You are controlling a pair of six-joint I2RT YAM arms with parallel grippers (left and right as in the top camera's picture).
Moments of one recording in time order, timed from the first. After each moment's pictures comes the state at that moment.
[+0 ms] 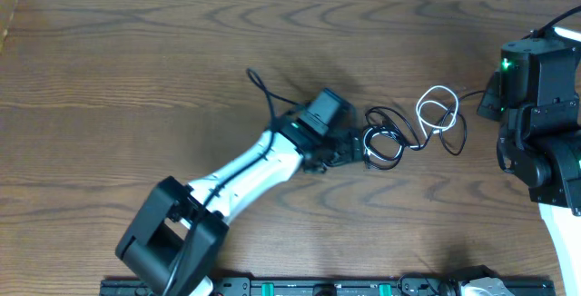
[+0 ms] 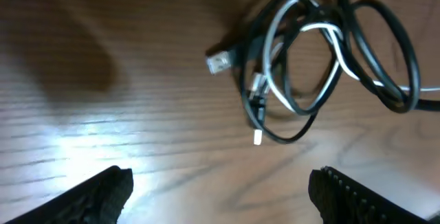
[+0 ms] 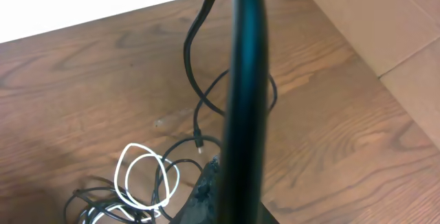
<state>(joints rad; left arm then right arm) -0.74 1.74 1.11 -0.49 0.24 -0.89 0.21 1.19 1.50 -1.12 0.57 0.40</state>
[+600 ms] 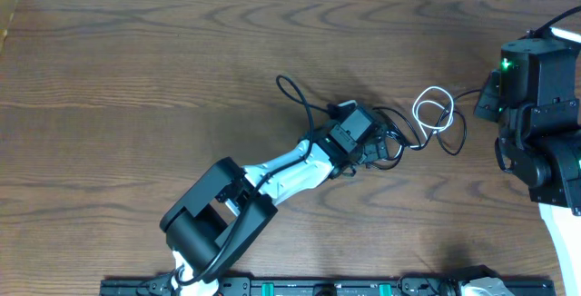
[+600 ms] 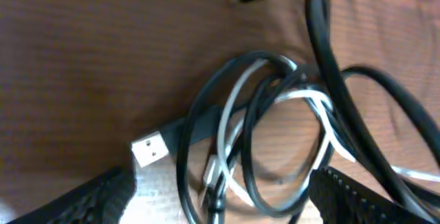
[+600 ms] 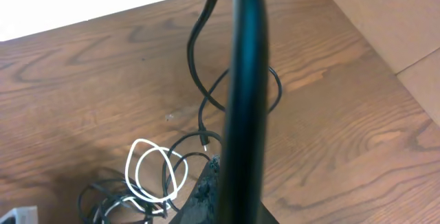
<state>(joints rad) -0.84 1.94 1.13 -0.18 0.05 -1.04 0.21 1.19 1.50 -1.12 0.52 0.40</state>
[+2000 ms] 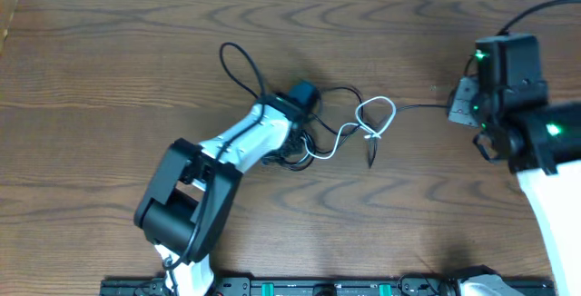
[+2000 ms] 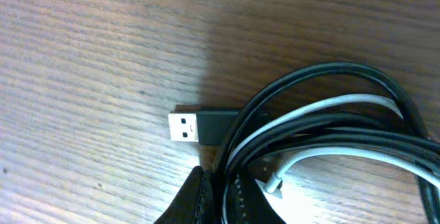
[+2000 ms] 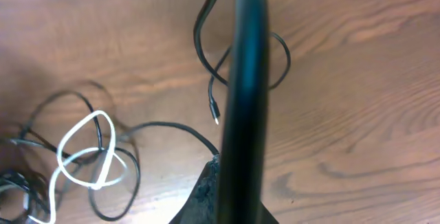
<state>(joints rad) -0.52 1.92 1.18 -0.81 -0.17 -0.66 0.21 1.30 1.45 -1.16 0.31 0.40</state>
